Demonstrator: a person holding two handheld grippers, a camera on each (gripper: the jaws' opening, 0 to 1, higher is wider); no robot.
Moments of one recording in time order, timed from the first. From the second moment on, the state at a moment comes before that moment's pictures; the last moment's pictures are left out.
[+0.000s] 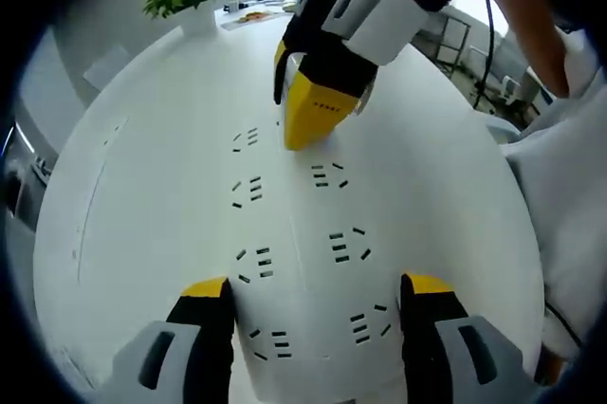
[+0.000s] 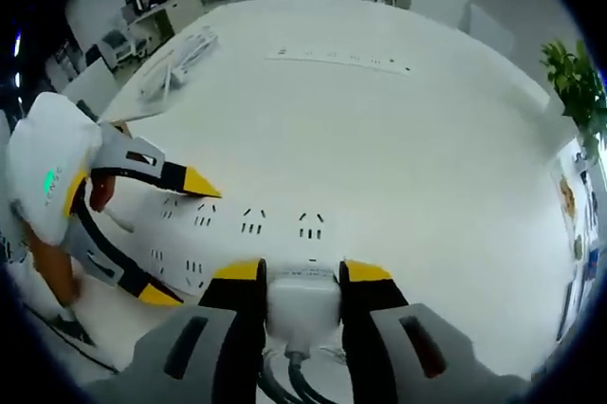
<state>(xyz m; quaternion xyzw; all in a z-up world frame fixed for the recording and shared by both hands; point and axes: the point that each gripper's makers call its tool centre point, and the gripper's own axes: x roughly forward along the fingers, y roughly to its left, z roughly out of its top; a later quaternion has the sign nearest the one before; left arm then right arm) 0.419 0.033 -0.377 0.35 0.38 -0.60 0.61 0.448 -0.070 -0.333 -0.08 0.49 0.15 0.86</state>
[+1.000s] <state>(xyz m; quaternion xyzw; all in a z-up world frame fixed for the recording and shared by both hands) 0.417 0.030 -0.379 0.35 0.37 -0.61 0.61 0.423 -0.080 -0.310 -0.05 0.47 0.17 0.86</state>
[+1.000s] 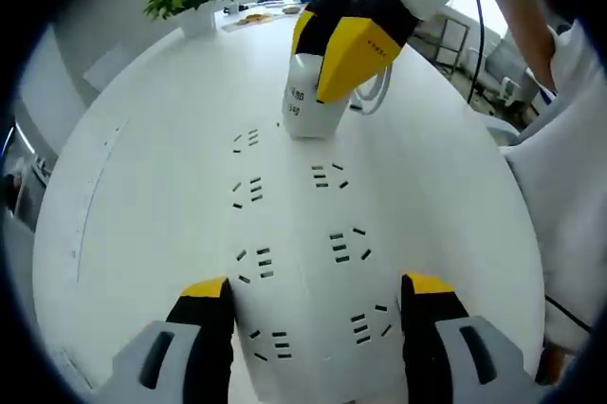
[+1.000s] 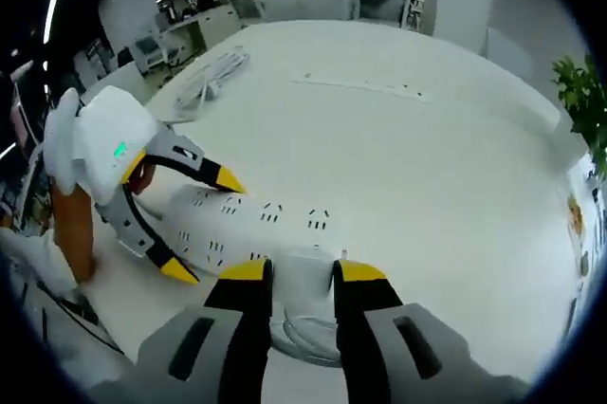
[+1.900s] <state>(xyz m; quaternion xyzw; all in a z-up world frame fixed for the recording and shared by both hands) 0.419 0.028 -0.379 0.35 0.37 -0.61 0.61 0.435 -0.075 -0.327 -0.07 0.56 0.15 0.81</state>
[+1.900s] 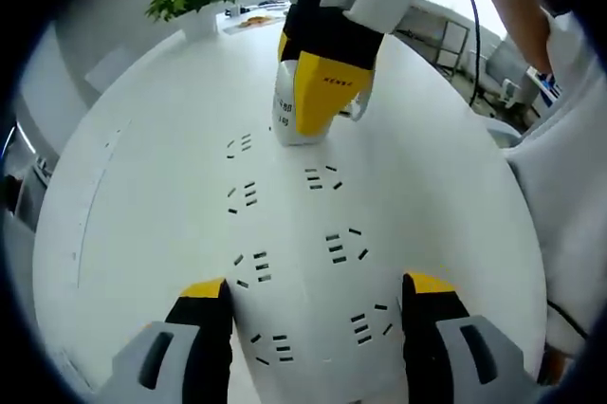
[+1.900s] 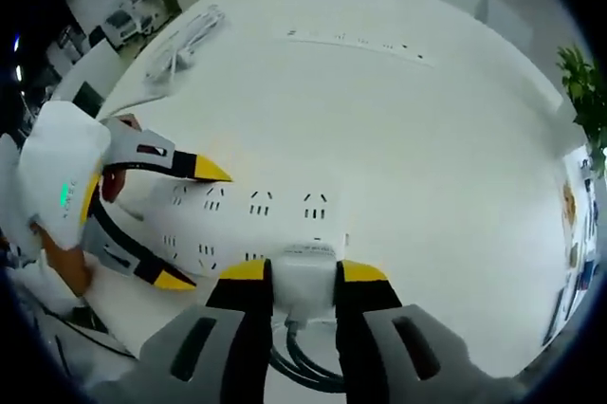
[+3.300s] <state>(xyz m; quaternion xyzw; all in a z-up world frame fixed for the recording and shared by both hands) 0.420 0.028 -0.378 0.34 0.37 -0.61 0.62 0.432 -0.075 -0.283 -0.33 0.32 0.35 0.82</state>
